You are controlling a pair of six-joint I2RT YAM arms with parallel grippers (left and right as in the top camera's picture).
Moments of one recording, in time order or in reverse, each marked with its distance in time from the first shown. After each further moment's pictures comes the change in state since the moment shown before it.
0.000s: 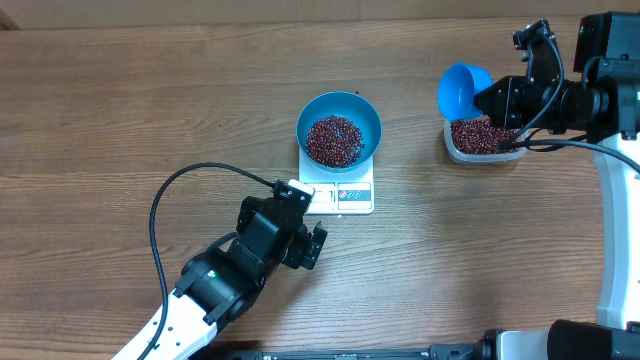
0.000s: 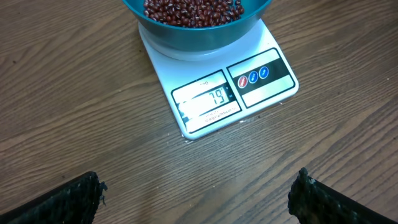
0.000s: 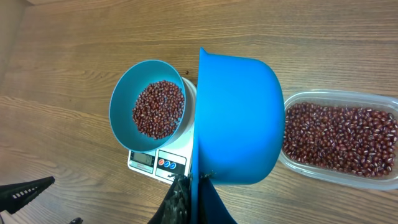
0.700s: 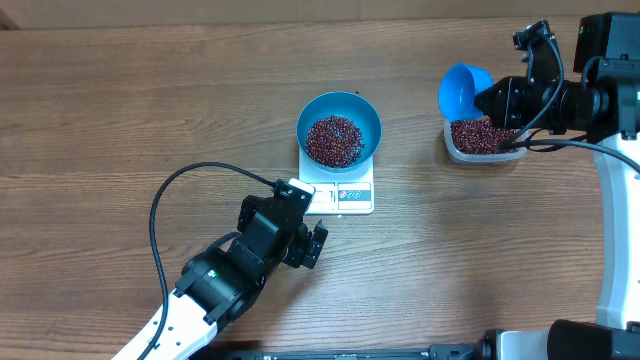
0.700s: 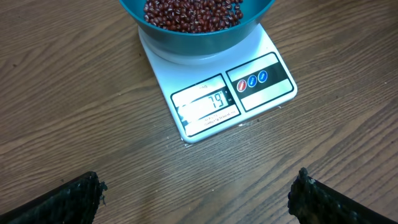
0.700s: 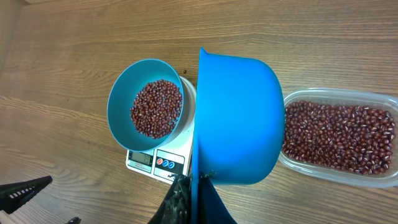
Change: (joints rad) left arm 0.000 0.001 0.000 0.013 0.000 0.000; right arm 0.000 0.000 0.000 -0.004 0.008 0.000
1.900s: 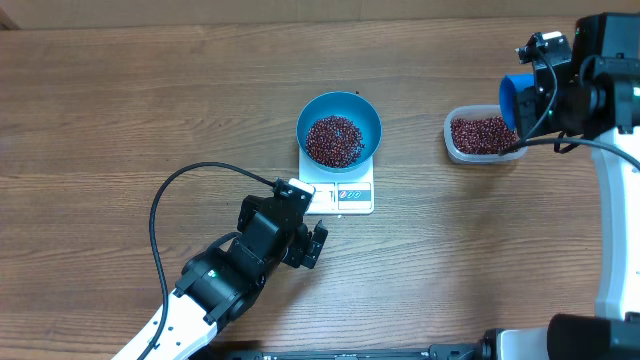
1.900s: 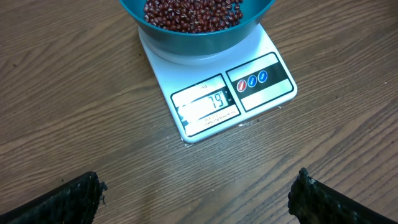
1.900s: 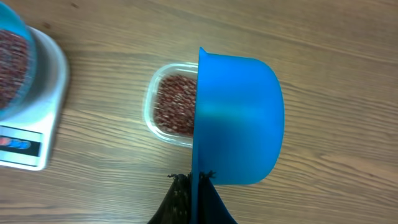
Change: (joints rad) left arm 0.000 0.000 0.000 0.000 0.000 0.000; right arm 0.000 0.026 0.000 -0.023 0.459 -0.246
